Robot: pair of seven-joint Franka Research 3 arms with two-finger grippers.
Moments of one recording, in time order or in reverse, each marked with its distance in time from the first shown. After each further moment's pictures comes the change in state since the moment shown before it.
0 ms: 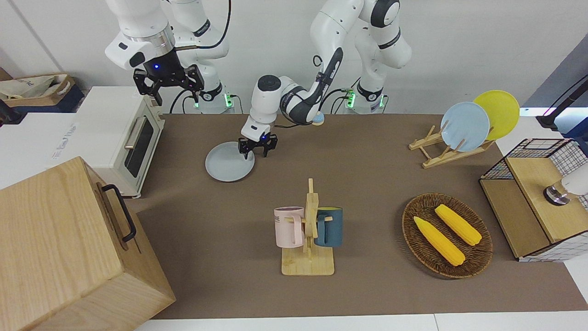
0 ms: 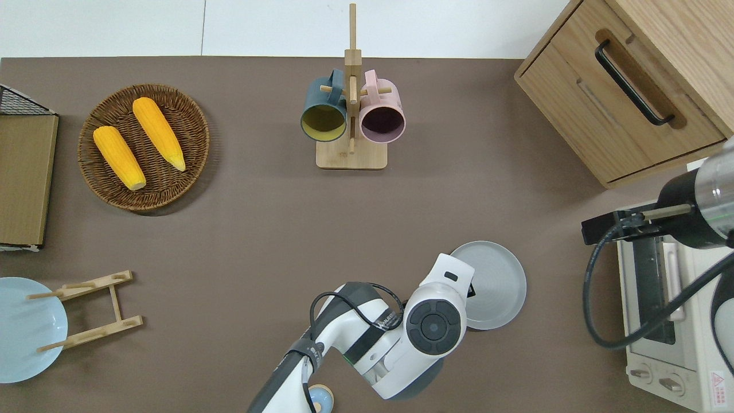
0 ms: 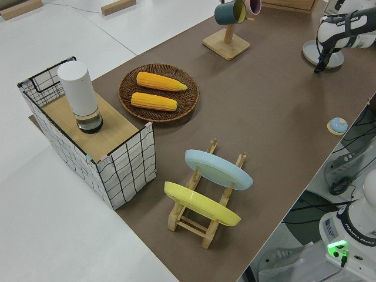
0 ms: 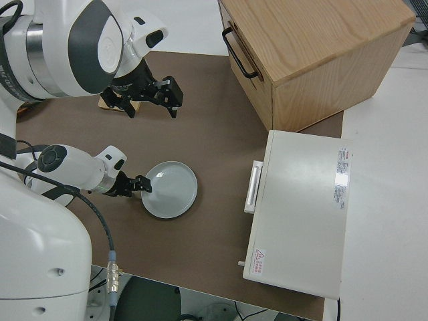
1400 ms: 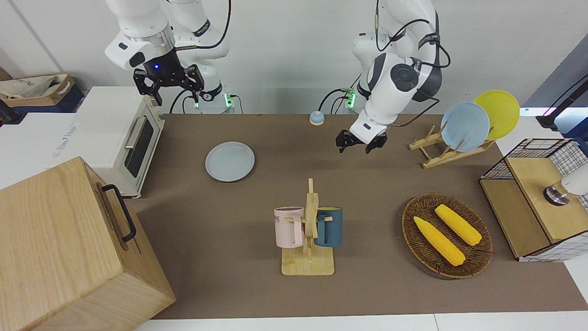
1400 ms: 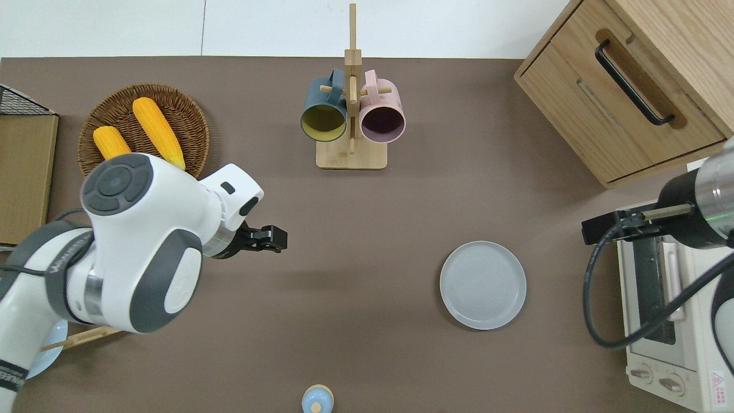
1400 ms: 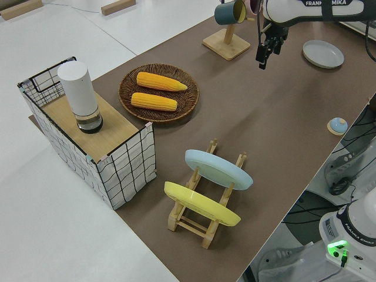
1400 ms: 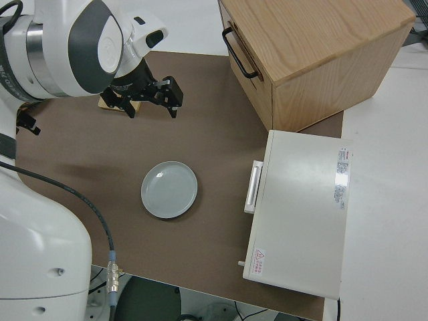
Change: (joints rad) left arm 0.612 -0.364 0.015 -0.033 -0.081 -0.630 0.909; right arm 0.000 0.000 0.000 0.000 0.000 0.000 0.000
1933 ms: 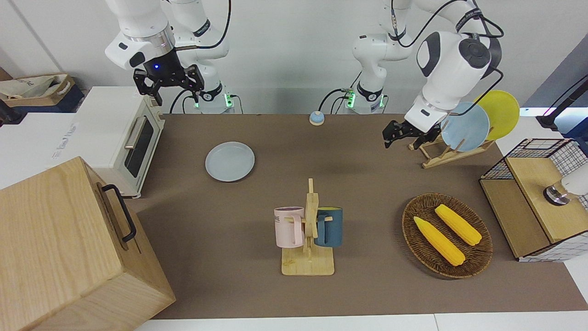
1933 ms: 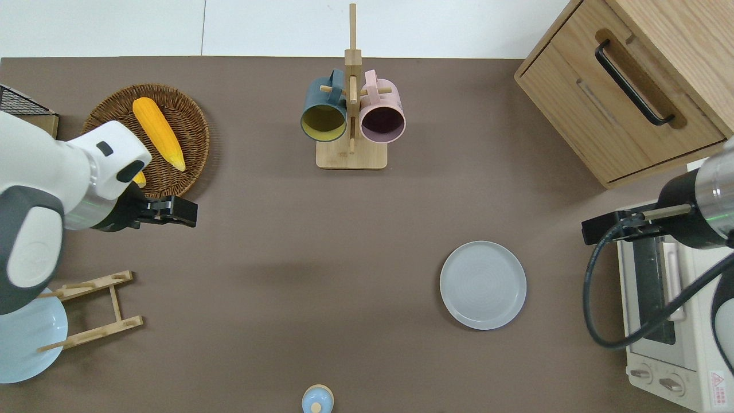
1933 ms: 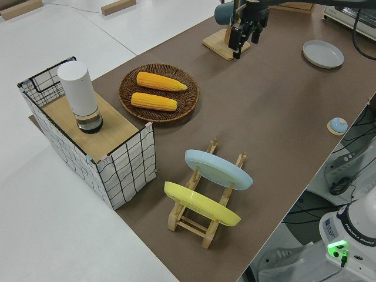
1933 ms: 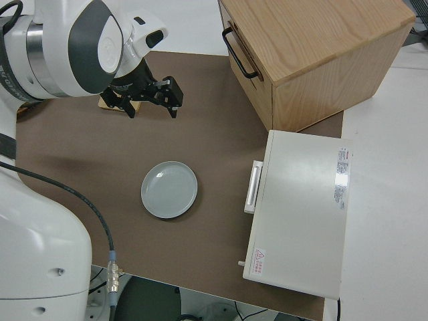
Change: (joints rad) left arm 0.189 -0.008 0.003 0.198 0.061 -0.180 0.172; right arm 0.000 0.000 0.000 0.000 0.000 0.000 0.000
